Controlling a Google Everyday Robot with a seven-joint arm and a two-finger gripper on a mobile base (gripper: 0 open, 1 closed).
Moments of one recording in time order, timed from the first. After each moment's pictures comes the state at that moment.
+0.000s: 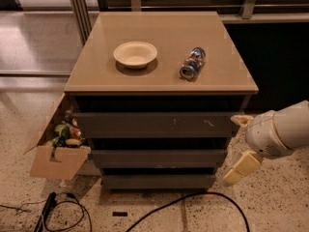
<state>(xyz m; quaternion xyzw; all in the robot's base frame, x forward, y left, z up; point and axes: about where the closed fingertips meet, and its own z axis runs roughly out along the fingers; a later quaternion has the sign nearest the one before) 0.431 -0.193 0.770 -0.53 0.79 0.15 0.26</state>
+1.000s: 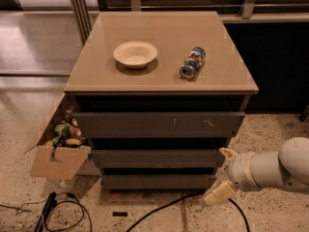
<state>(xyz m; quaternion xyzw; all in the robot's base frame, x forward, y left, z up) 0.430 -0.174 0.638 -0.46 0.81 0.20 0.30</state>
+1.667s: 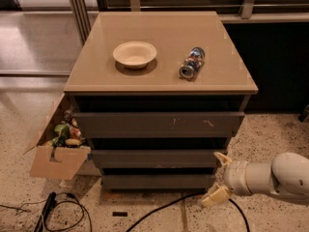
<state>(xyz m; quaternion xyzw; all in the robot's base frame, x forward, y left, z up) 0.451 -0.179 0.575 -0.47 0.78 0.21 0.35</state>
